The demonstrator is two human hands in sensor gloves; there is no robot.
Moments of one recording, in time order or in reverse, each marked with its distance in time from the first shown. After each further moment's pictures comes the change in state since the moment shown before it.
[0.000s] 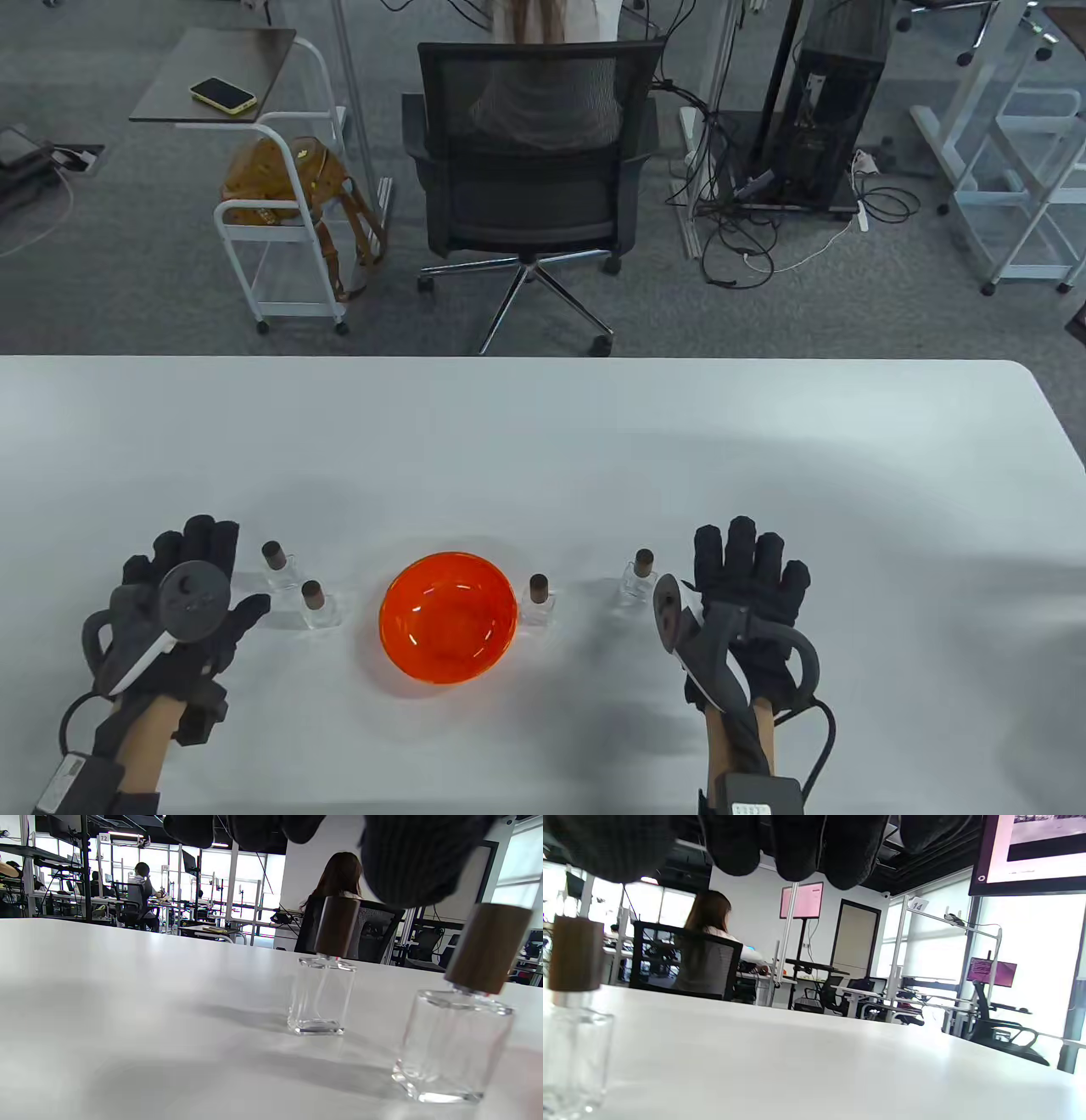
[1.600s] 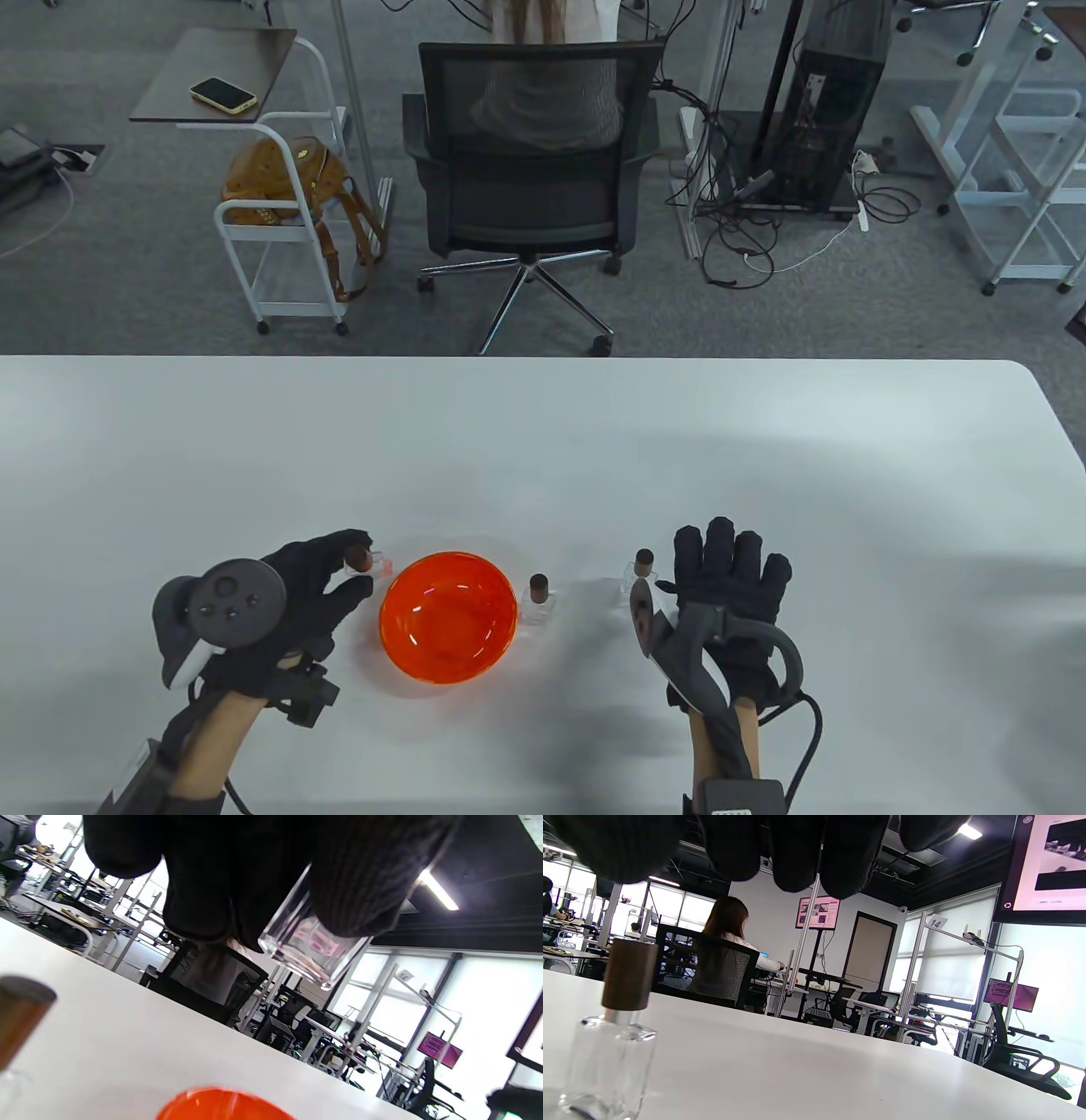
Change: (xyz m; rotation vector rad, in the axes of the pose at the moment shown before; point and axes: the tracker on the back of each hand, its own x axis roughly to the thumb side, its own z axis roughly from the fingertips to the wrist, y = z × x) left_hand 0.102 0.034 0.020 0.141 -0.350 0.435; right_hand 0.020 -0.019 0.008 -0.039 -0.064 0.007
